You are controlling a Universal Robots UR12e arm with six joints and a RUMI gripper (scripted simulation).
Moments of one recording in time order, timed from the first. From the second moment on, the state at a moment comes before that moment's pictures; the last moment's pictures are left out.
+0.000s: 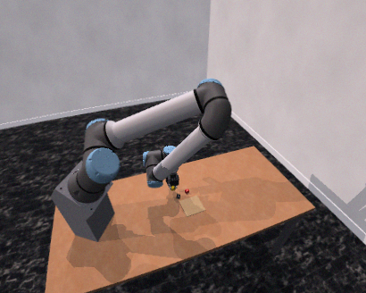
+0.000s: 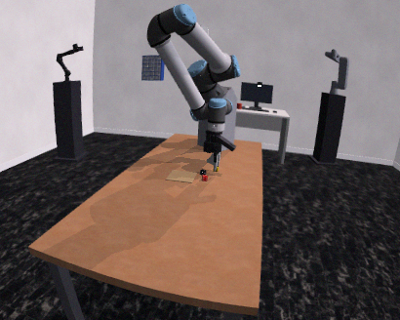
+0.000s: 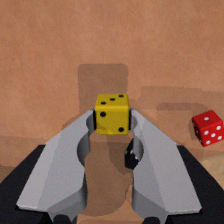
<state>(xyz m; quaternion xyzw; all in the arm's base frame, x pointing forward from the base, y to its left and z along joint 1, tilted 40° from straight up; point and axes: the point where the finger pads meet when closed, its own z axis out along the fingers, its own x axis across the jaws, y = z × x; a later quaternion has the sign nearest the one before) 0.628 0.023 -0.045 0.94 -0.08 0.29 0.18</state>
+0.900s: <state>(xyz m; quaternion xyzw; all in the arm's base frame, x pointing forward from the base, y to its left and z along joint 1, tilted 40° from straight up) 0.588 0.053 0.014 0.94 -0.08 0.29 0.18</state>
